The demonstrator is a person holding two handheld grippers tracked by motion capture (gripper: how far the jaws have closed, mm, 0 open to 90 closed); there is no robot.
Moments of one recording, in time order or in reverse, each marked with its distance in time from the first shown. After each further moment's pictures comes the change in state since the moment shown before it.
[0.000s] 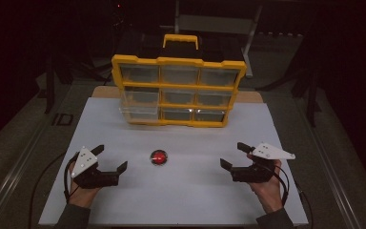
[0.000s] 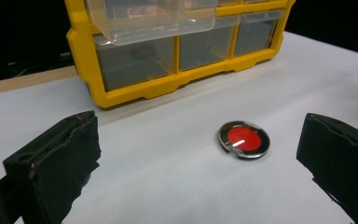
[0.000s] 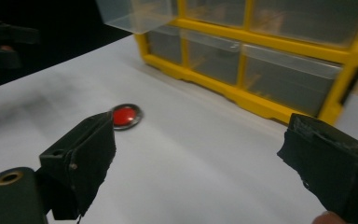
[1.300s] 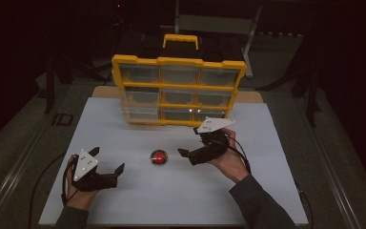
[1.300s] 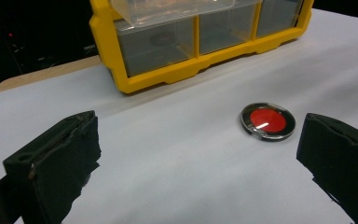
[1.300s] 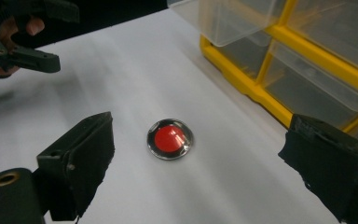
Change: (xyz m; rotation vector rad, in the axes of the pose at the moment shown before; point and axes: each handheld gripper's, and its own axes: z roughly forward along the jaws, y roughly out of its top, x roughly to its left) left arm 0.000 -0.006 -0.006 0.045 0.087 0.039; right arm 0.048 0.075 0.102 0.229 0.175 -0.185
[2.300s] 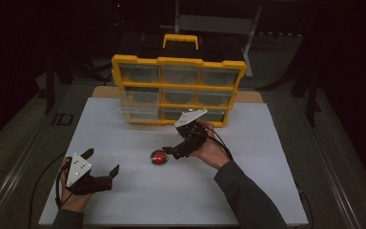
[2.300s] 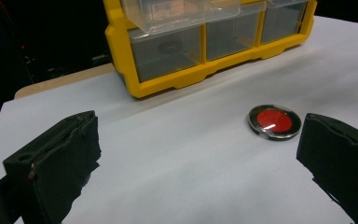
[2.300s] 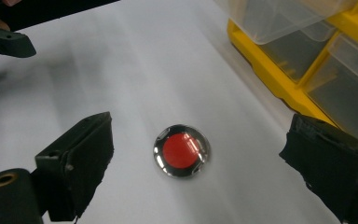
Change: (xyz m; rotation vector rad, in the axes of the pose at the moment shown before) left arm 0.006 -0.007 -0.013 -0.045 0.016 0.023; right arm -0.007 0.019 0.060 0.113 0.103 -0.035
